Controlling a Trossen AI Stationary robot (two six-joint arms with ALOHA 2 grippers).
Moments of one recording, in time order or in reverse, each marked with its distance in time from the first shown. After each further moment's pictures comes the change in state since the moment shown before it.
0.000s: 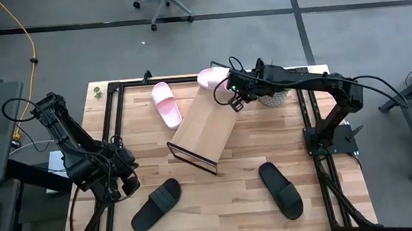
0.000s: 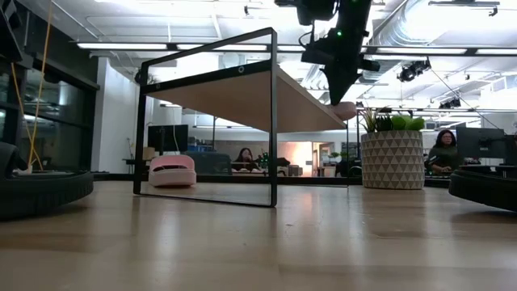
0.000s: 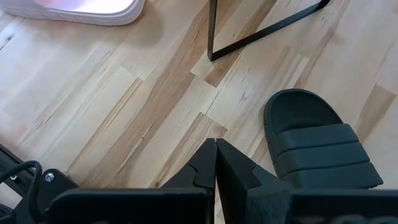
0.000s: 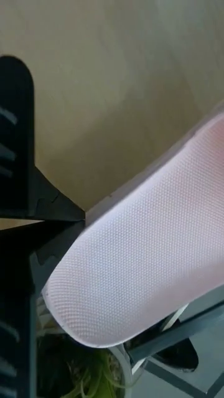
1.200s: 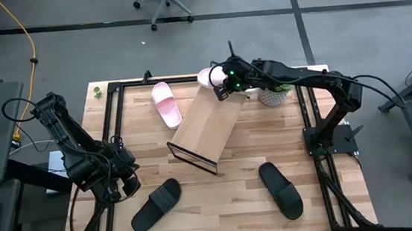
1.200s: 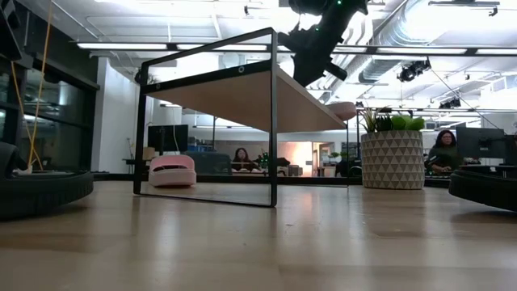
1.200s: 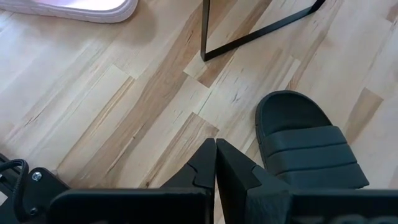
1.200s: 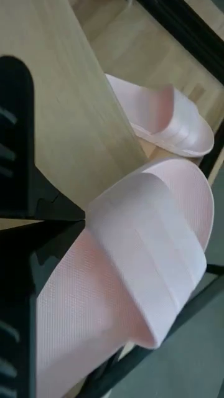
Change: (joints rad) left arm 0.000 0.000 0.000 0.026 0.000 -0.011; right arm -0.067 0.011 0.001 0.411 -0.144 -0.048
